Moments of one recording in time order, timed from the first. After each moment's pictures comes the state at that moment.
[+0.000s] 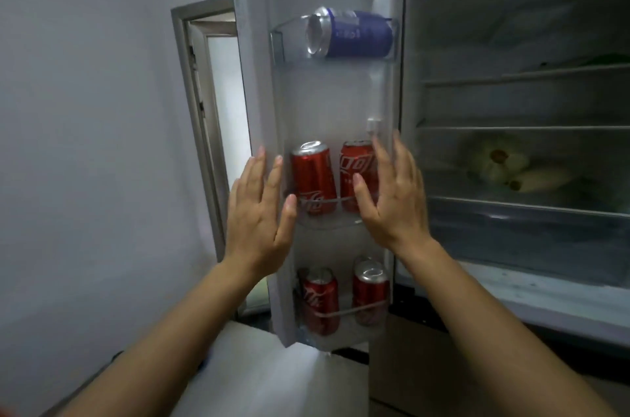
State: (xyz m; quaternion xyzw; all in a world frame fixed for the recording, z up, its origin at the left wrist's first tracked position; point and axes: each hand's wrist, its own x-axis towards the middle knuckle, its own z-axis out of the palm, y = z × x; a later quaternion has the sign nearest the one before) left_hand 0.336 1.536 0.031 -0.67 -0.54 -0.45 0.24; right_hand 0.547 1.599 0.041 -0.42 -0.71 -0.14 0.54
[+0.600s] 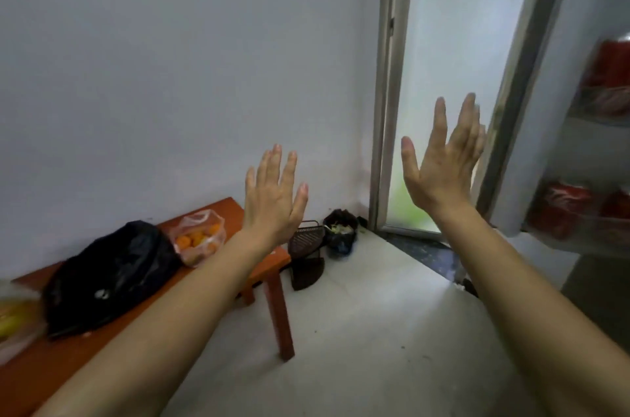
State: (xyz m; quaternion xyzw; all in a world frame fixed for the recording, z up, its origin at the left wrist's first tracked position) left_hand 0.054 1.219 -0.080 -0.50 -0.81 -0.22 0.21; right_hand 0.256 1.401 -0.045 -0.37 -0.77 -0.06 0.52
